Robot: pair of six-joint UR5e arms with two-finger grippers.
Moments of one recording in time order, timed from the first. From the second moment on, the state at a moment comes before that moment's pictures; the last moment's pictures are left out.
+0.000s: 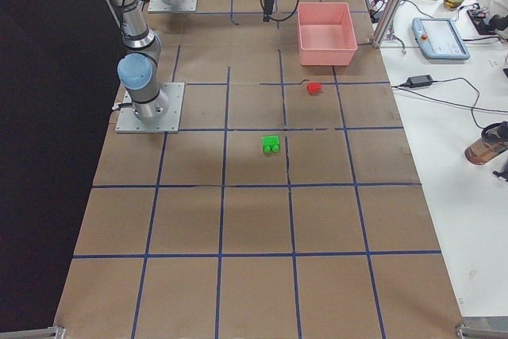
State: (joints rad) left arm -1.55 -1.65 -1.44 -1.59 1.53 0.02; right arm 1.60 -1.56 1.50 -1.43 -1.58 0.10
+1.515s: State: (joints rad) left arm -1.48 -1.64 -1.45 -1.60 1.53 0.08; right arm 1.60 -1.56 1.50 -1.43 -1.58 0.10
